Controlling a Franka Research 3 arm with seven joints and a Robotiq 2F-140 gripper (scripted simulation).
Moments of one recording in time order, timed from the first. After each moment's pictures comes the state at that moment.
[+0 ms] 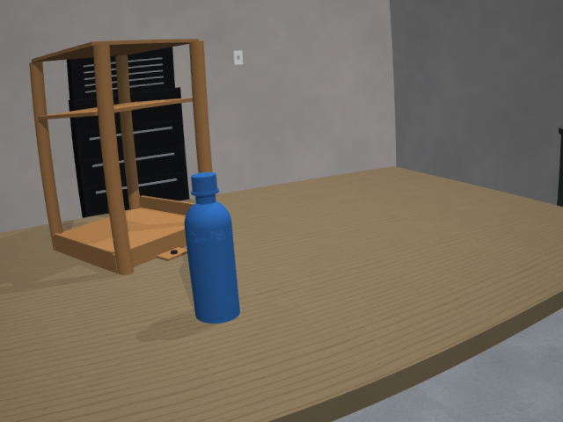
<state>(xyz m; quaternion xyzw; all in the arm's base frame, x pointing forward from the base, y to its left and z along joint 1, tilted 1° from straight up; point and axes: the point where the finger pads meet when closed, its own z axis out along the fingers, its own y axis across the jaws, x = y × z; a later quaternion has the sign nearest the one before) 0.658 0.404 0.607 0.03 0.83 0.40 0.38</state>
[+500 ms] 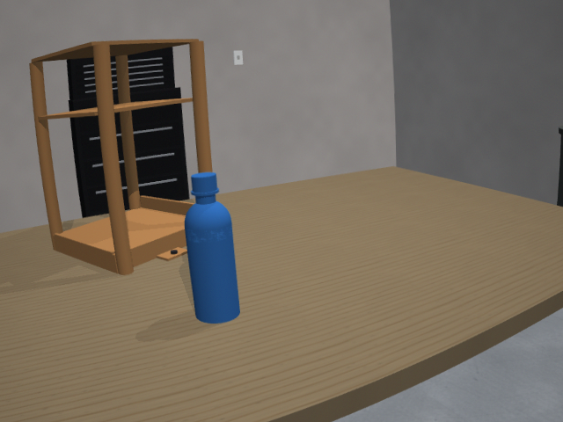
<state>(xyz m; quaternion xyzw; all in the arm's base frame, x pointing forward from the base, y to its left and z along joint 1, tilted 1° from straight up) 0.694 0.289 0.568 0.09 0.88 0.33 0.33</state>
